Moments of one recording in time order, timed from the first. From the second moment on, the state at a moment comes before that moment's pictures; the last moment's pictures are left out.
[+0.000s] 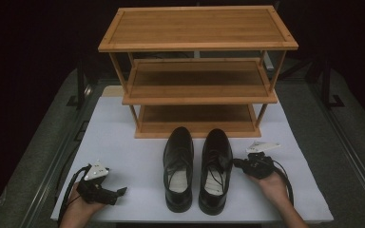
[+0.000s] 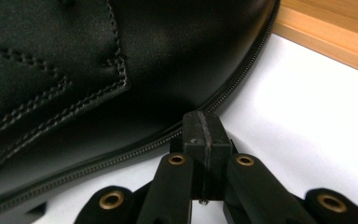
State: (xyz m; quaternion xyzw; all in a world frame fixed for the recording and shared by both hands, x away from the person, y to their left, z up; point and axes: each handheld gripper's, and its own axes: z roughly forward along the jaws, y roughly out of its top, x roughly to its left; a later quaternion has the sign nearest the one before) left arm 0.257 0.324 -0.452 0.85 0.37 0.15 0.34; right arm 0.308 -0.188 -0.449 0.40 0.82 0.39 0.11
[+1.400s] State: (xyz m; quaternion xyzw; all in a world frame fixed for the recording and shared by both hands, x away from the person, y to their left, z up) left arm 0.257 0.324 -0.452 0.85 0.37 0.16 0.34; right arm 0.255 -0.160 -0.444 0.34 0.85 0.41 0.08
